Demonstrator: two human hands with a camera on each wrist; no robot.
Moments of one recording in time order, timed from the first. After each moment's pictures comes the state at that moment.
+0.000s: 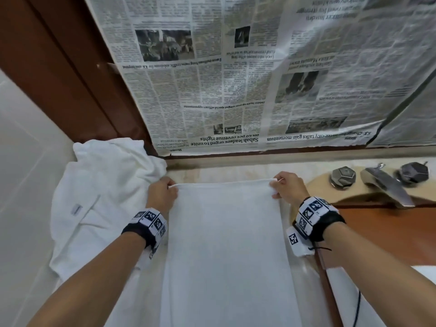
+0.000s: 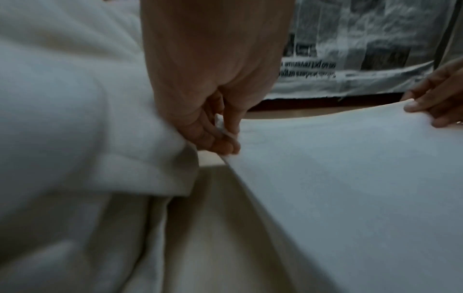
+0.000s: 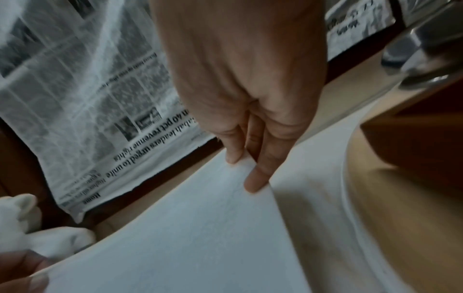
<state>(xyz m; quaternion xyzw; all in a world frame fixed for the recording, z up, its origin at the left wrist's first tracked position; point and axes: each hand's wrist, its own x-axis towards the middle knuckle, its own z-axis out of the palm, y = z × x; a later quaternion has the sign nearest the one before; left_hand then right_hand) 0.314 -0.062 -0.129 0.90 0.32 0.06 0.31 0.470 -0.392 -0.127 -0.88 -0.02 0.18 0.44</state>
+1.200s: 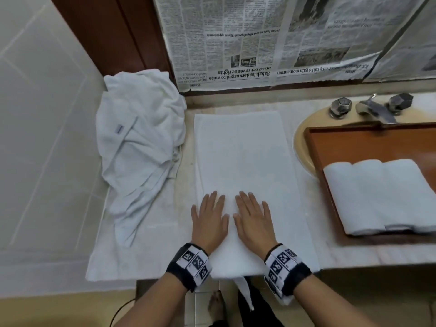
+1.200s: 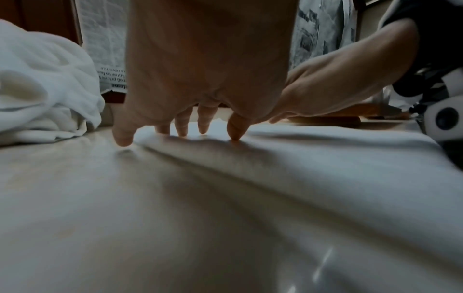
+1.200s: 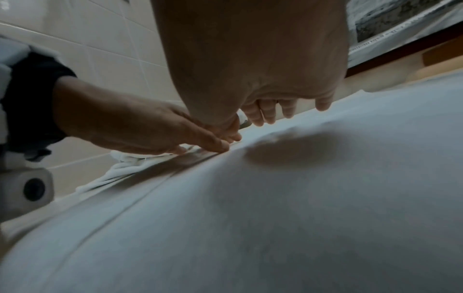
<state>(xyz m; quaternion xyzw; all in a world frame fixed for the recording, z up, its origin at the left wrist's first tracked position) 0.042 -0.231 -0.169 0.96 0.15 -0.10 0.21 0.095 -0.377 -0.178 -0.94 -0.28 0.15 0.14</state>
